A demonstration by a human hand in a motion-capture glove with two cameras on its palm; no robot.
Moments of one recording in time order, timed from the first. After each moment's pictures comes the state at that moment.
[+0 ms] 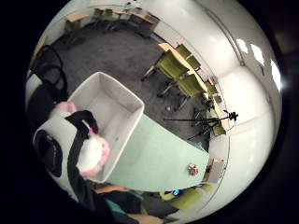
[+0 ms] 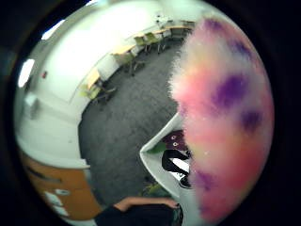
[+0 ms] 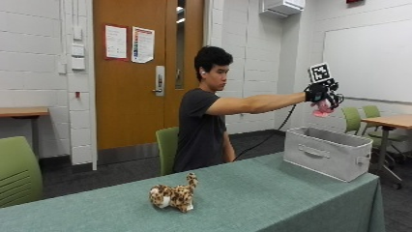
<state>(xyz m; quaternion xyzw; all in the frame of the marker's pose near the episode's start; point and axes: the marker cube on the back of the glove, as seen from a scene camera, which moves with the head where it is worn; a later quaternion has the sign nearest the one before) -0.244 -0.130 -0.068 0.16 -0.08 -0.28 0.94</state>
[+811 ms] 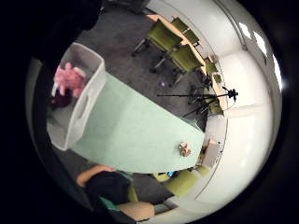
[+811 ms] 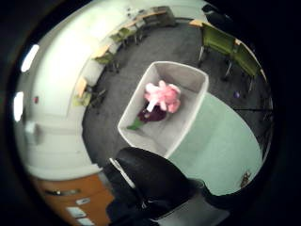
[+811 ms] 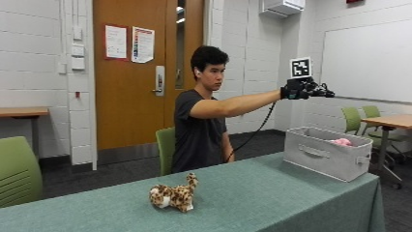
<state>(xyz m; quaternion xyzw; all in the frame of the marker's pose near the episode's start) -0.170 -0.081 -0.069 0.05 -0.07 -0.21 0.97</state>
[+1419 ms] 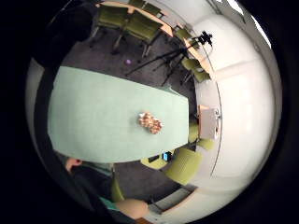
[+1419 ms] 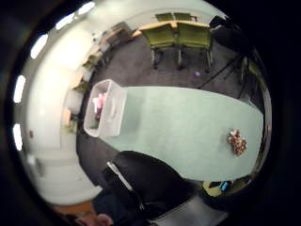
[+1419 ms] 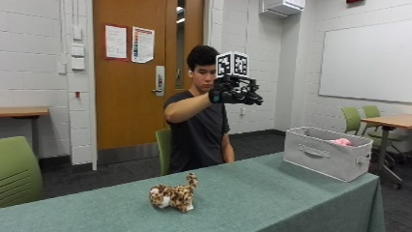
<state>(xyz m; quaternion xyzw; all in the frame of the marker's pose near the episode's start) 0.198 0.008 -0.061 0.07 0.05 0.02 1.00</state>
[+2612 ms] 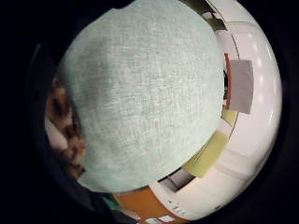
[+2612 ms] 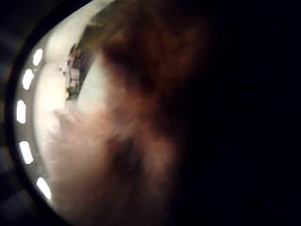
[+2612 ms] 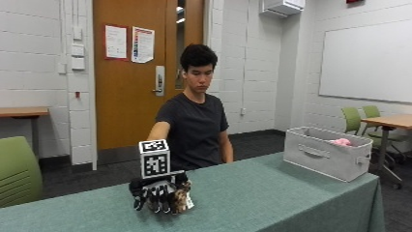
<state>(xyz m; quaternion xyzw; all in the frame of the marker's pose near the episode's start) 0.495 0.068 0.228 -0.07 -0.03 0.21 0.98</state>
